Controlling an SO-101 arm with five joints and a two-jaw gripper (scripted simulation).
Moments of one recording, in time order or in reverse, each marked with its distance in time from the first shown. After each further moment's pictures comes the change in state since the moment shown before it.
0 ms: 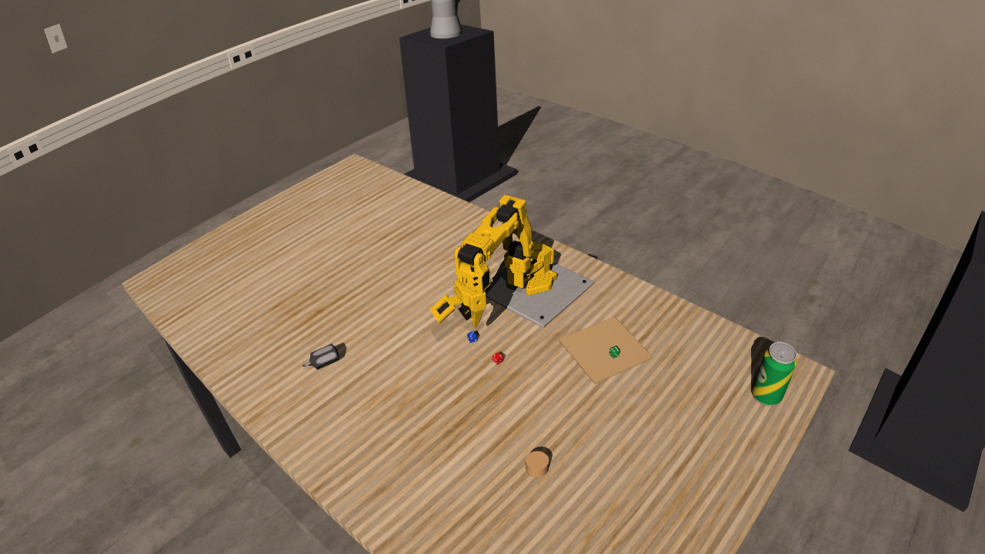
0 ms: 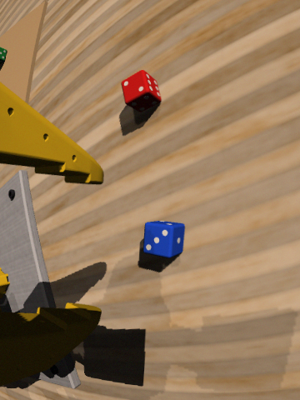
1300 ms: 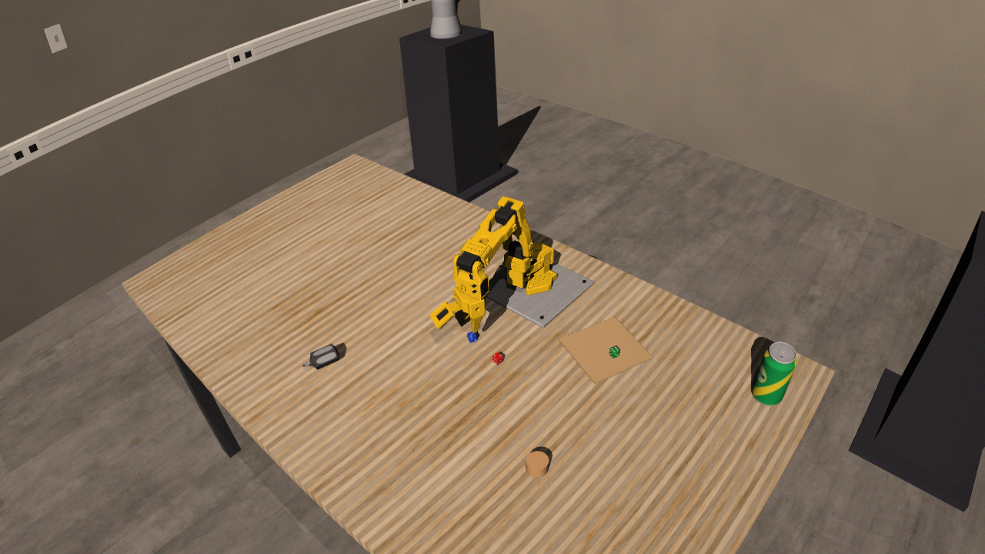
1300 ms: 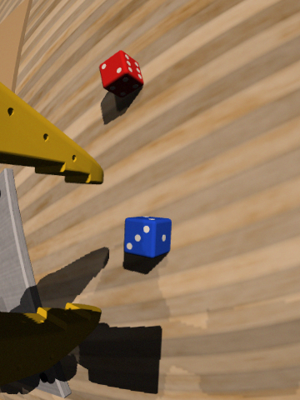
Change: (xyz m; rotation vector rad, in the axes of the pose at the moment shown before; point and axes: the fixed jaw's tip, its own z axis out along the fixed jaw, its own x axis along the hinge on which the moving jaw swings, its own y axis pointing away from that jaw) arm 0.000 -0.003 0.017 0.013 0.020 0.021
